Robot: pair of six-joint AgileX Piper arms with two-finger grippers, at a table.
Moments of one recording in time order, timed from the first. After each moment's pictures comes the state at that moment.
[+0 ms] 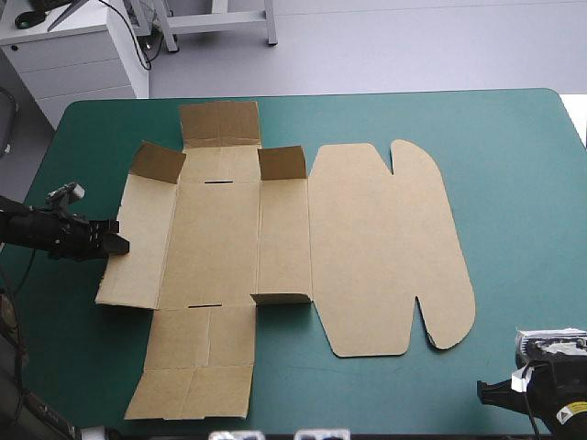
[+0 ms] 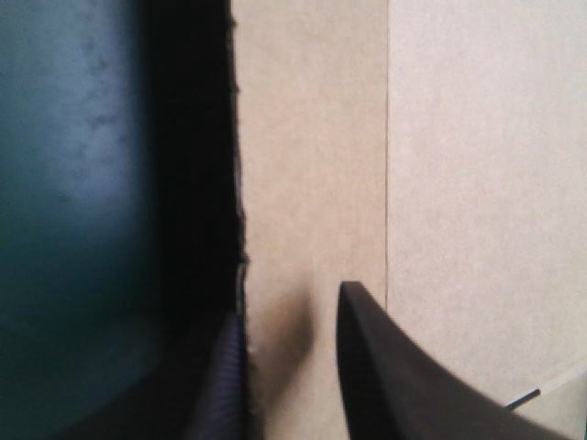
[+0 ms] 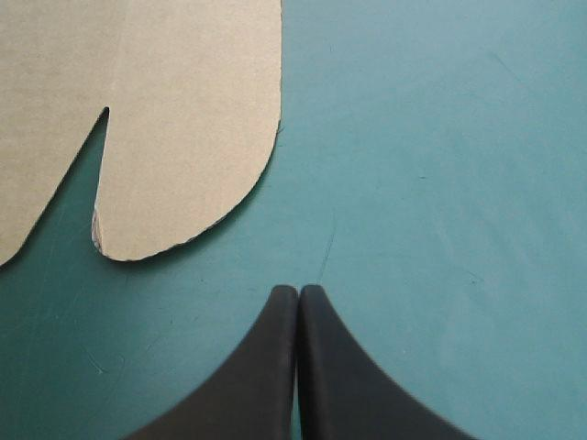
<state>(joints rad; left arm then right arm) 0.50 1.77 -1.21 -0.68 1.17 0.73 -0.14 0.24 -0.50 0.10 1.07 -0.23</state>
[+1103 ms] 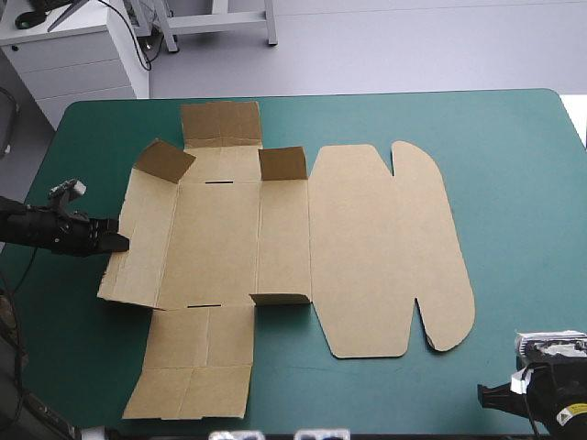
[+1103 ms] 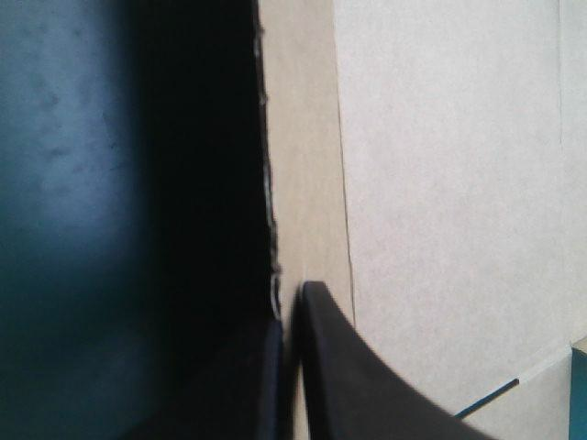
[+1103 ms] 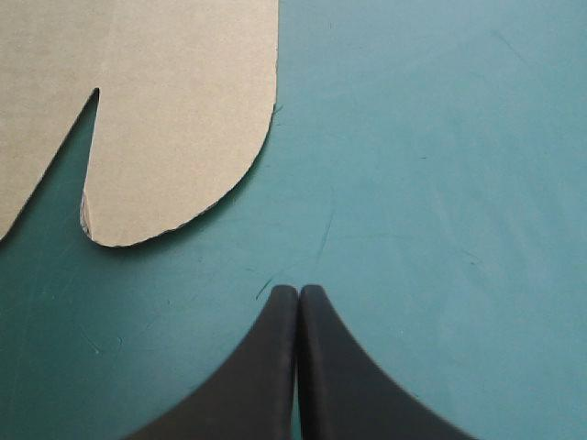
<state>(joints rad) 0.50 1.77 -1.21 -0.72 1.20 0.81 -0.14 0.24 -0.50 0.09 1.10 -0.23</state>
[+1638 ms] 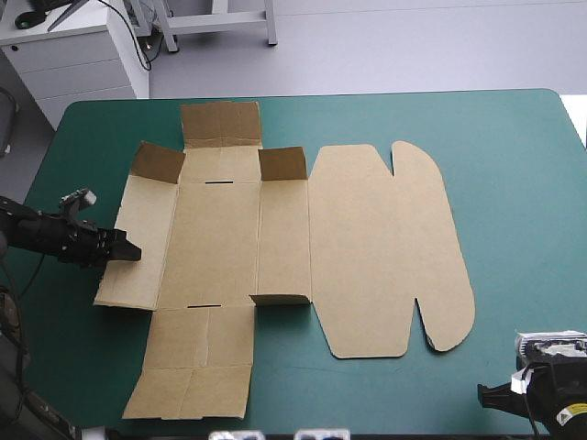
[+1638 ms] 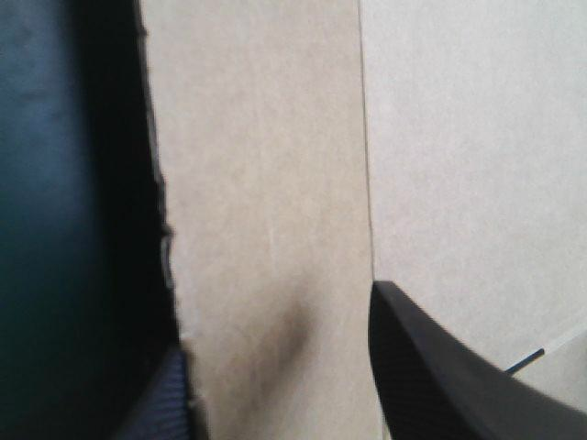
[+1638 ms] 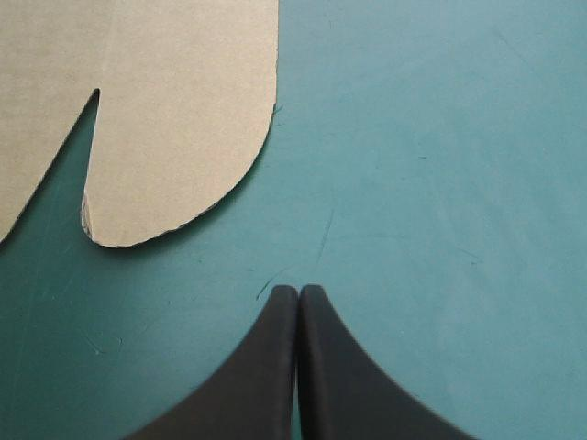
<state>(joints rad) 0.48 1.78 -1.18 -0.68 1.20 0.81 -0.14 0.24 -0.50 0.09 1.10 -0.23</state>
